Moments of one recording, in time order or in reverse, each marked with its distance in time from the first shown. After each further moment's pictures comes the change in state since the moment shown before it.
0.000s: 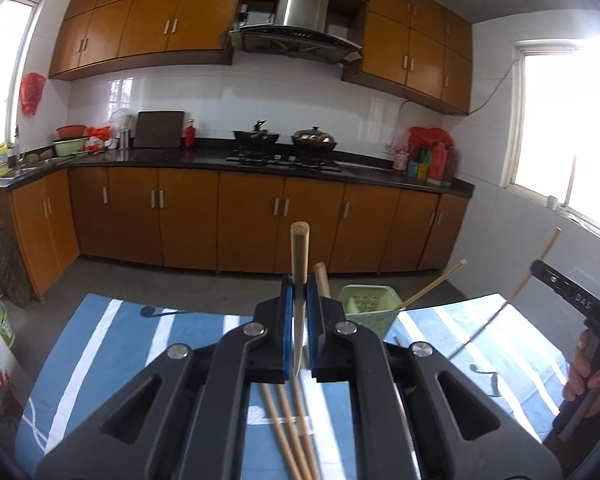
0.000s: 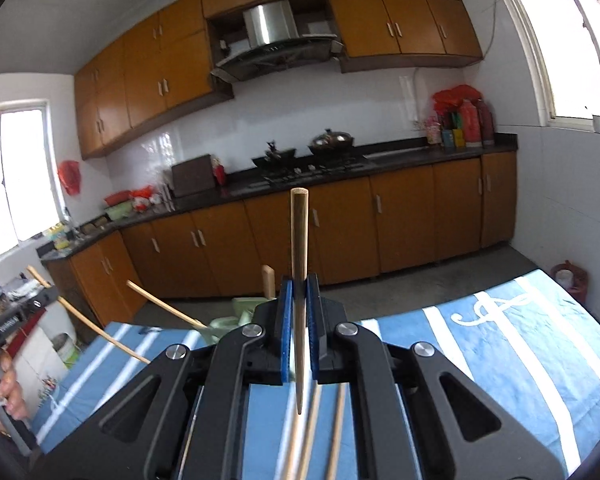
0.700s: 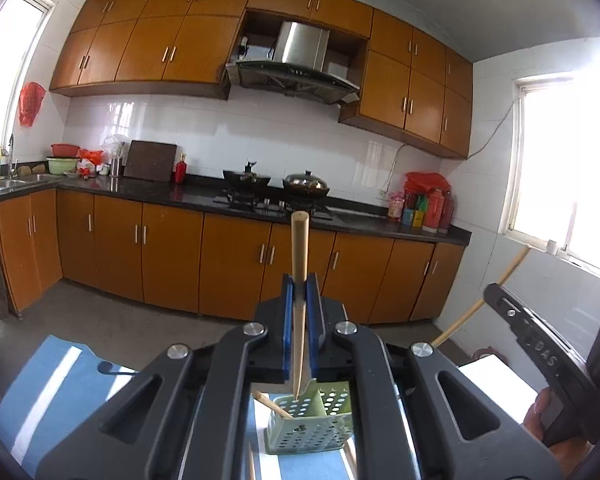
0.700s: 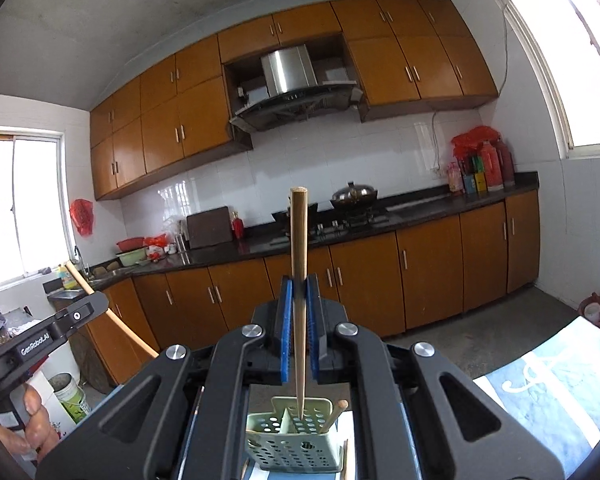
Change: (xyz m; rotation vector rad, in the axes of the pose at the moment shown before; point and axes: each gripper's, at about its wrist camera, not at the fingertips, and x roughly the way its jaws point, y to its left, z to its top) left arm 0.083 -0.039 0.054 -0.056 -0.144 -0.011; right arm 0.079 0.038 0.026 0.011 -0.134 0.022
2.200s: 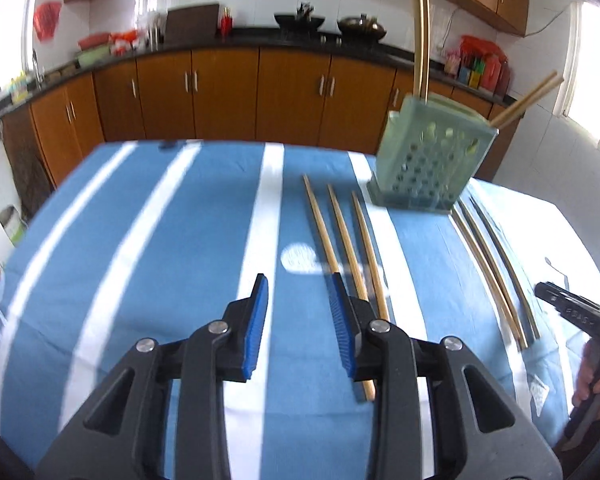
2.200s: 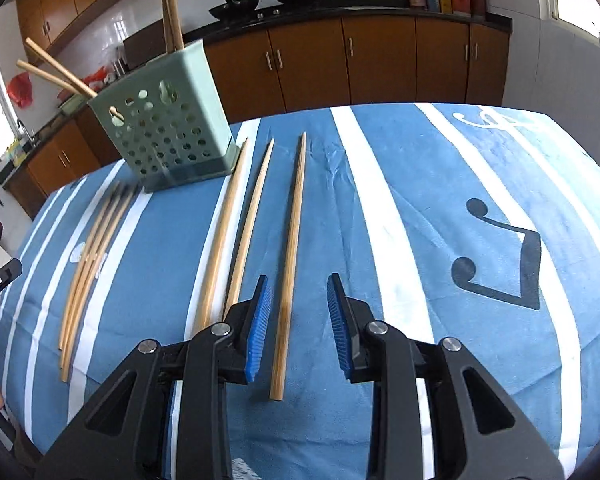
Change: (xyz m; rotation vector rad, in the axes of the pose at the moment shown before) left arm -0.040 0.095 -0.218 -0.014 0.535 0.176; right arm -0.014 -0.078 -0.212 0.000 0.697 -0.186
